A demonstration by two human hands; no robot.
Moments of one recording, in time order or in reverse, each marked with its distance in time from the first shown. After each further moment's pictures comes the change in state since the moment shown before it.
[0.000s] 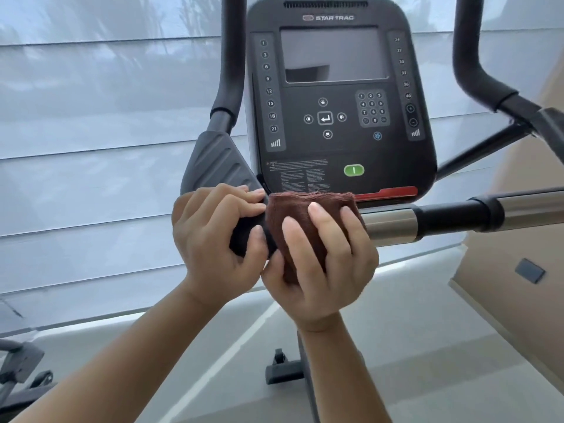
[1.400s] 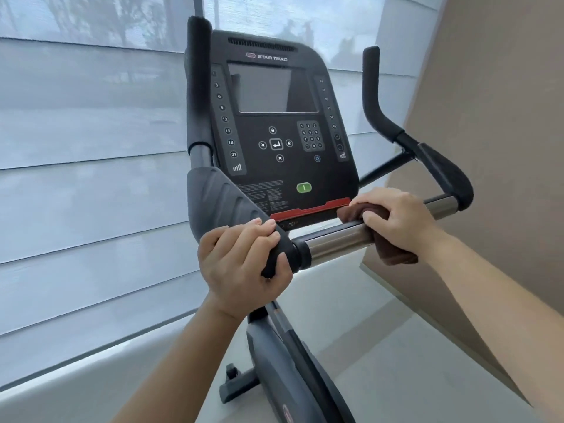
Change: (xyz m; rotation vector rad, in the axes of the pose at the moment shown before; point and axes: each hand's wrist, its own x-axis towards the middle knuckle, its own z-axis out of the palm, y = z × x) left_hand -0.001 -0.017 0.007 -0.107 0.181 0.180; right_hand 0.126 0.086 -0.057 -0.186 -1.177 0.394
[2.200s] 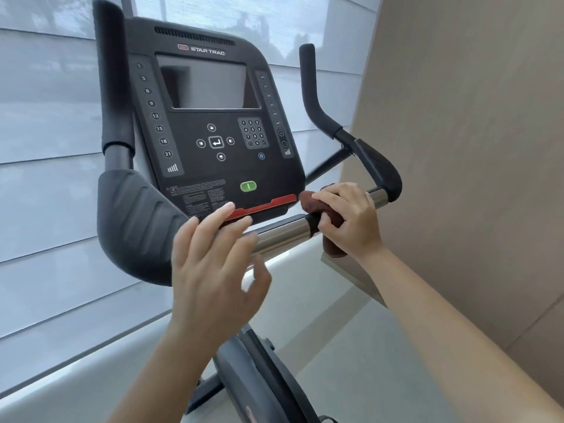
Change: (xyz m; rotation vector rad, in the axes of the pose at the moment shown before) left_hand 0.023 0.060 0.004 -0.018 -0.320 -0.093; right_hand -0.013 0.064 0.020 -0.179 0.496 -0.193
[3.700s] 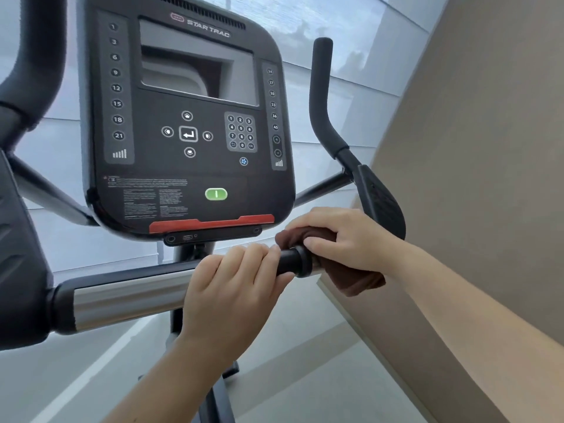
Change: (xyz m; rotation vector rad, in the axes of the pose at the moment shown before) left_hand 0.021 0.067 0.135 0.418 -0.095 -0.004; right_hand 0.071 0.091 -0.014 0.340 -0.877 -0.138
